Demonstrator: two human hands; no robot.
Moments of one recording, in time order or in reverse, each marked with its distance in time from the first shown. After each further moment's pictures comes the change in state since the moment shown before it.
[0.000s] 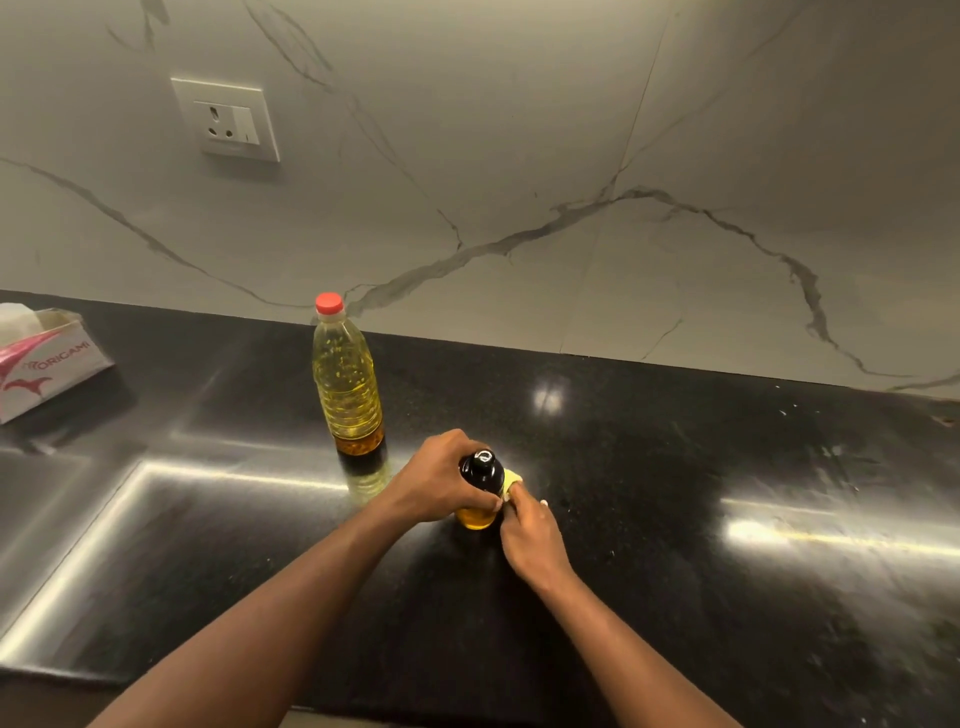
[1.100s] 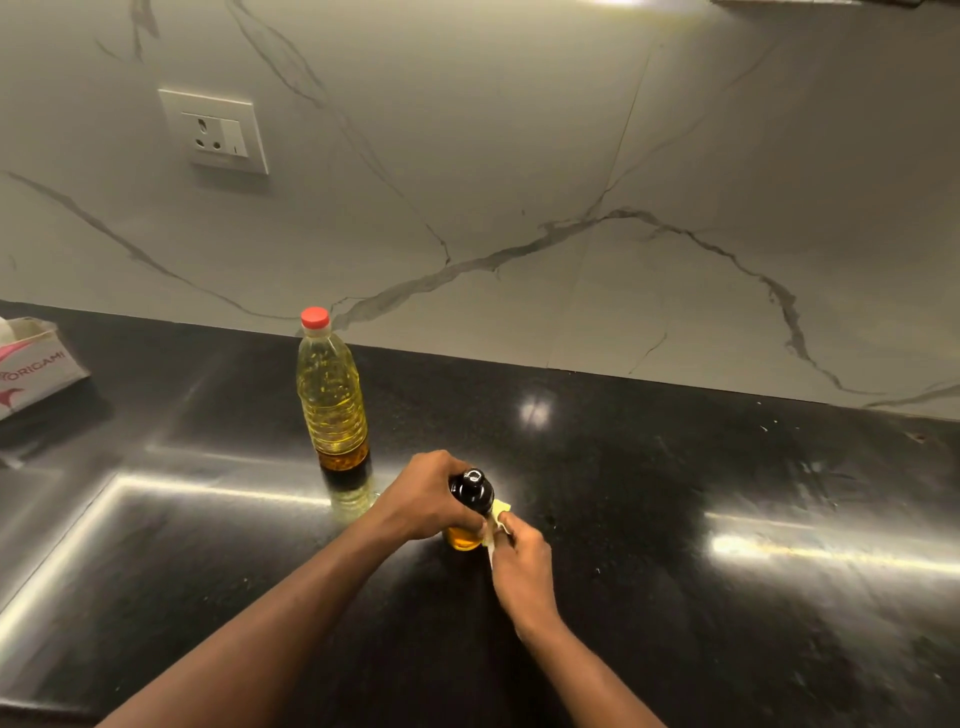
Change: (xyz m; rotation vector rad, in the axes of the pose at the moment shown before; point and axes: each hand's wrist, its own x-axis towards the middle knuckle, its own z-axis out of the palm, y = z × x) left_hand 0.002 0.004 0.002 -0.077 -0.028 -0.044; right_hand -0.022 0.003 0.010 0.251 0.186 0.042
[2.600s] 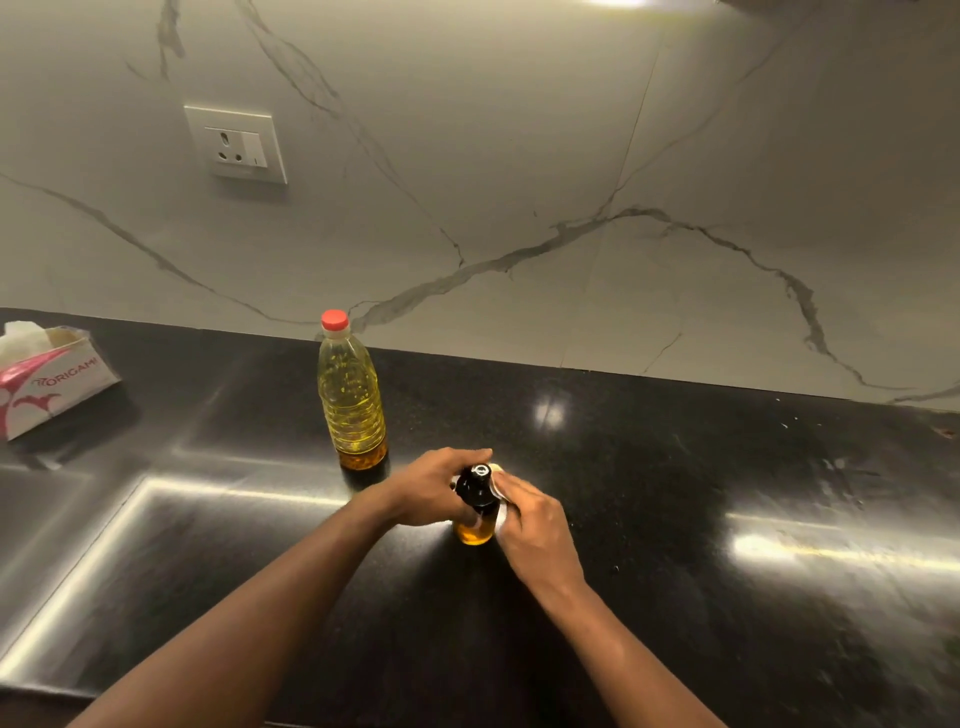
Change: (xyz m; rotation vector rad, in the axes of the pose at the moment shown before) left_hand -0.002 -0.001 -0.030 0.010 -0.311 -0.040; right_hand 0.016 -0.029 -0.012 -0.164 0.008 -0.538
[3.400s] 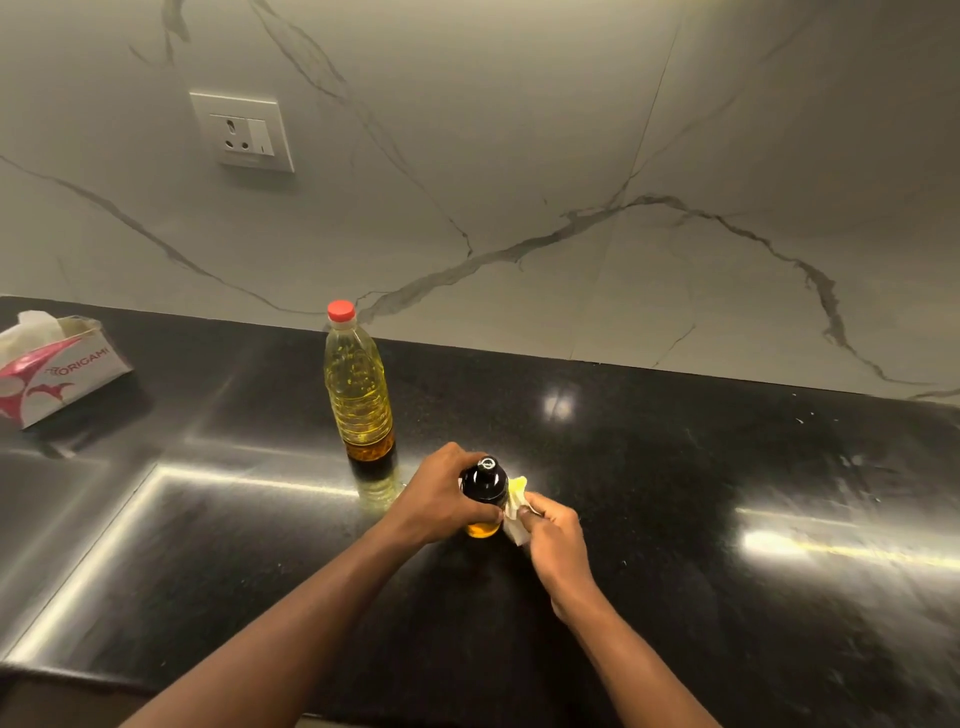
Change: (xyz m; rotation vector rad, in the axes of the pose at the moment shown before) left_hand -0.001 -0.013 0.038 0.025 0.423 0.037; right_hand -0.010 0.028 0.011 0.371 -0.043 0.609
